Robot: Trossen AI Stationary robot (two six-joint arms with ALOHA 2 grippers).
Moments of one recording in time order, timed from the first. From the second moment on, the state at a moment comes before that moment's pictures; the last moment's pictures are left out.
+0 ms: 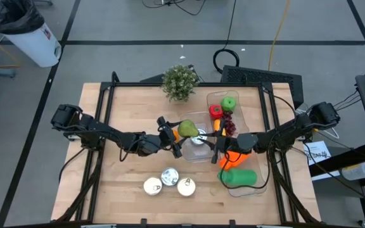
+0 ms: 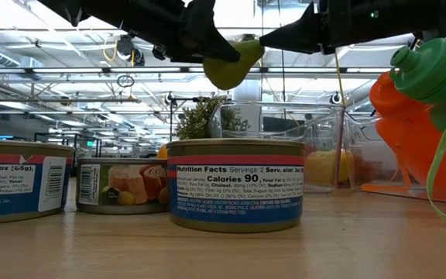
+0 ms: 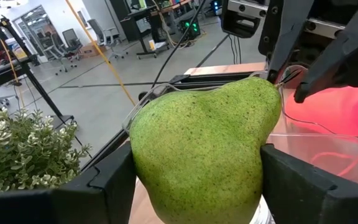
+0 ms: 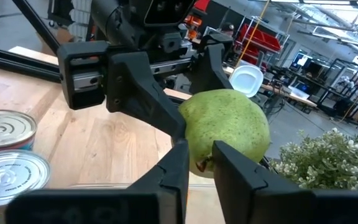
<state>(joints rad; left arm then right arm) -0.23 1.60 0.84 0.55 -0.73 0.10 0.28 1.37 0.54 0.79 0.53 -0.31</state>
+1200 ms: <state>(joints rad) -0.35 1.38 0.84 0.30 -0.79 0.16 0.23 0.88 0.75 -0.22 0.68 0.00</state>
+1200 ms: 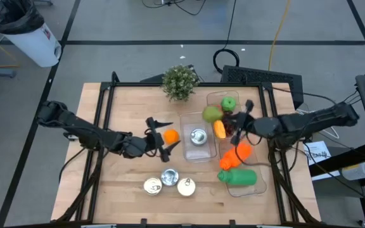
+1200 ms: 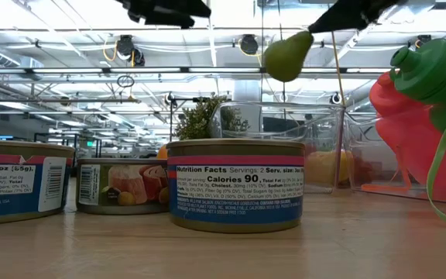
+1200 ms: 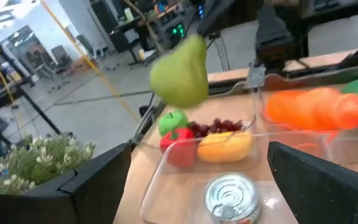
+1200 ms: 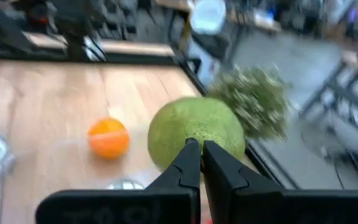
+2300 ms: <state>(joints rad) -0.25 1.39 0.84 0.21 -0.57 0.03 -0.15 1.09 0.87 -1.07 0.12 0.33</state>
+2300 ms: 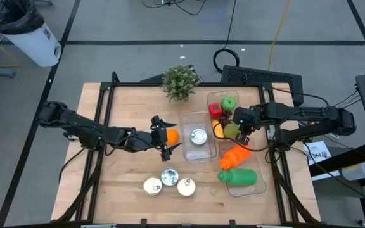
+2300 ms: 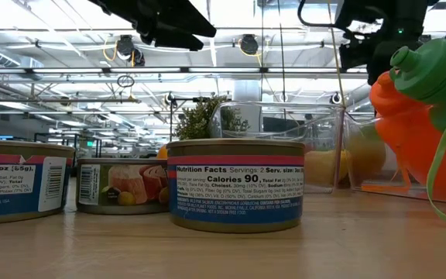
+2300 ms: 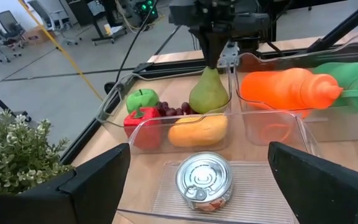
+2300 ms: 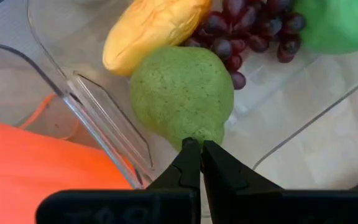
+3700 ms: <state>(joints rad) -0.22 1.39 0.84 0.20 -0.49 -0.01 -0.19 1.46 1.11 -1.26 0.08 0.12</state>
